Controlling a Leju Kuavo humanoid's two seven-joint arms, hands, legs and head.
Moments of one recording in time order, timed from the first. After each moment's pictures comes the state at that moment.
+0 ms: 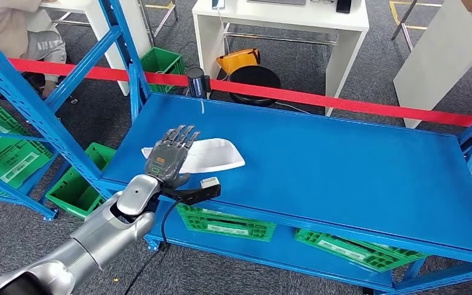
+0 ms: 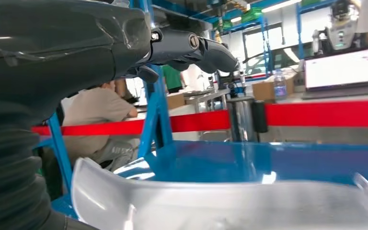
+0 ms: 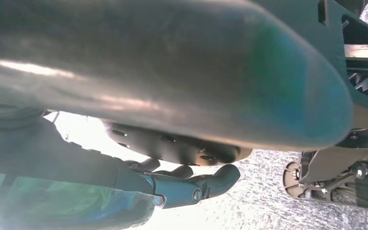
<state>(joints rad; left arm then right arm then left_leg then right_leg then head) -0.62 0.13 -0.88 -0.94 -1.01 0.24 0.19 -0.04 -0.02 1.10 -0.21 -1.12 0.00 0.19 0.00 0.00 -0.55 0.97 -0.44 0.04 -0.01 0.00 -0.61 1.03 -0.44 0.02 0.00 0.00</state>
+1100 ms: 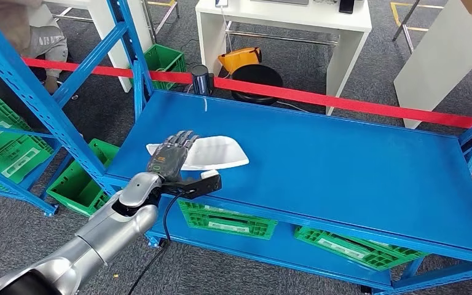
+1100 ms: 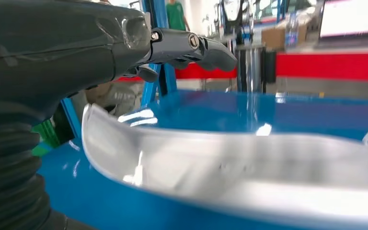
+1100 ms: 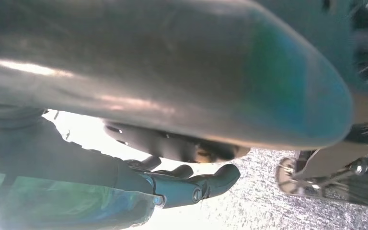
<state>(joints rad) -0.61 0.09 -0.81 -0.90 -0.85 0.10 0.16 -0.05 -0.02 1.11 -0.21 -1.11 0.00 0.20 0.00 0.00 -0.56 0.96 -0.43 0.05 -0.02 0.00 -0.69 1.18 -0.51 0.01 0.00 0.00</state>
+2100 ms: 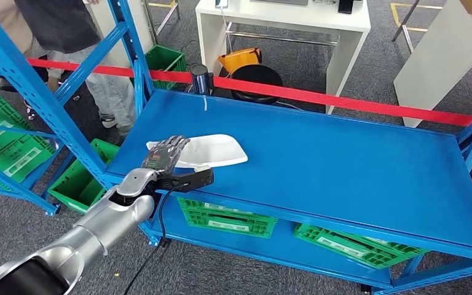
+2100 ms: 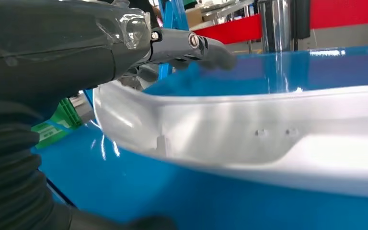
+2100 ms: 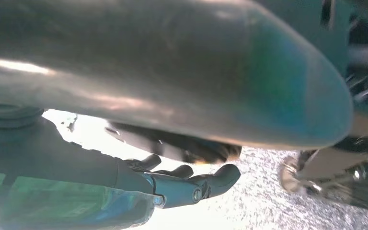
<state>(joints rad) -0.69 0.06 -0.82 -0.71 -0.79 0.04 0.16 -0.07 -0.02 1.14 -0.21 -1.08 0.01 0.23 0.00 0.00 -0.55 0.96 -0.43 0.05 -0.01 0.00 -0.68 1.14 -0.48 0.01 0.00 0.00</state>
